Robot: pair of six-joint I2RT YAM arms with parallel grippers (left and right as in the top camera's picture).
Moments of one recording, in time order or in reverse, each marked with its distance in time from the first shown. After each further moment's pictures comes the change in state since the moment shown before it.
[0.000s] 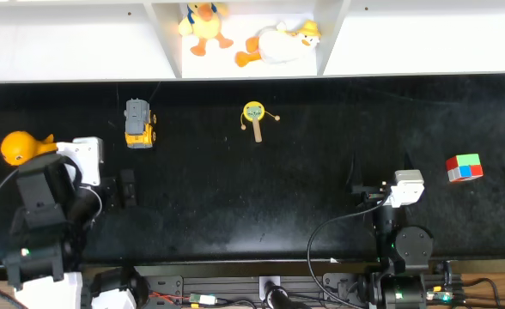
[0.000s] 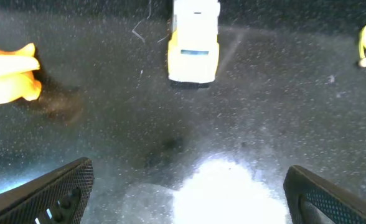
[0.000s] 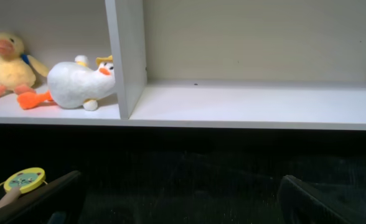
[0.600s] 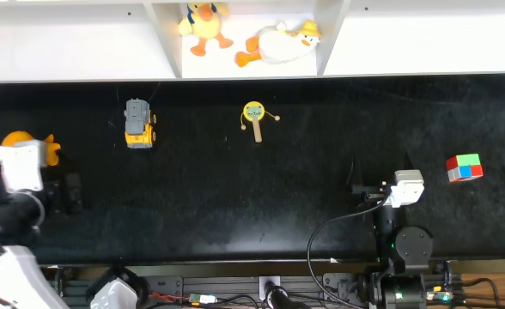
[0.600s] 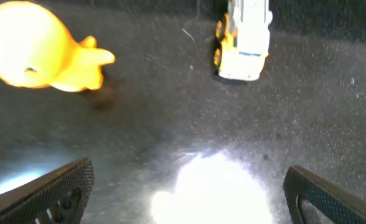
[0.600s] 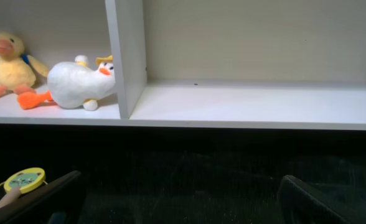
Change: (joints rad) left arm 0.574 0.203 0.247 -0.239 0.306 0.476; right arm 0.000 0.000 0.000 0.000 0.000 0.001
